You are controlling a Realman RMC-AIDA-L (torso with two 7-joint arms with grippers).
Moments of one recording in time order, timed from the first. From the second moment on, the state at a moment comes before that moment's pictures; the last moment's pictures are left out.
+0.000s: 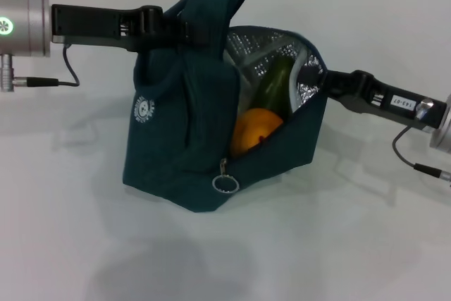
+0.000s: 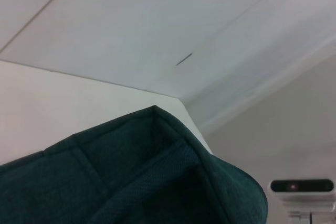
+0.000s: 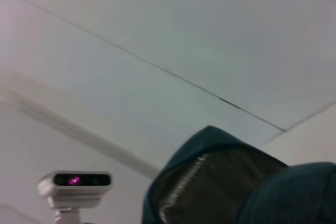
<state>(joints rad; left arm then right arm) -0.65 -2.01 0.72 0.85 1.97 1.70 -2.38 0.58 2.01 -1.52 -0.34 -0.89 -1.37 1.86</state>
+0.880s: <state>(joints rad) -0.68 -2.06 0.79 0.74 1.92 1.77 -2.38 0.47 1.93 -1.39 -0.38 -0.89 -1.66 1.70</state>
